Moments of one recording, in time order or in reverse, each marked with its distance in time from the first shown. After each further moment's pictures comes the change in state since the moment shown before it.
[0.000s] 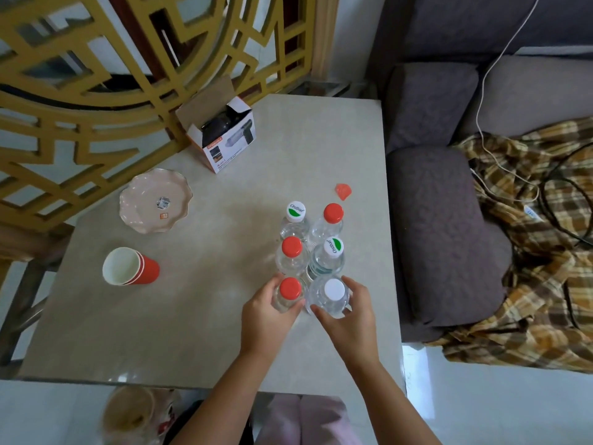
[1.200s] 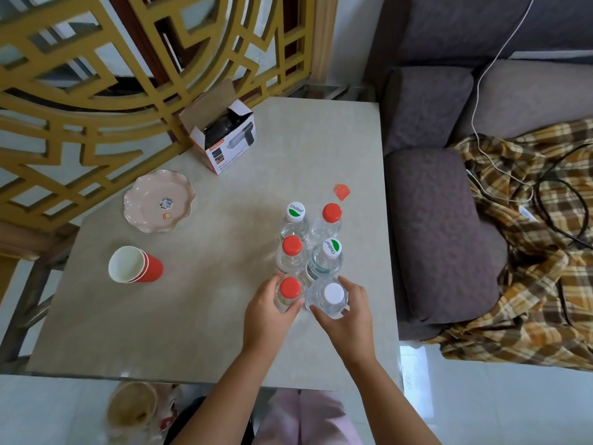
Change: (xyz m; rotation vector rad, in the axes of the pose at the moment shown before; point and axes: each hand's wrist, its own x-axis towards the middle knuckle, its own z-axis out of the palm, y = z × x) left_hand -0.005 0.007 -0.006 0.044 -0.081 -0.014; right_hand -0.007 0.001 -0.001 -0.057 0.016 -0.042
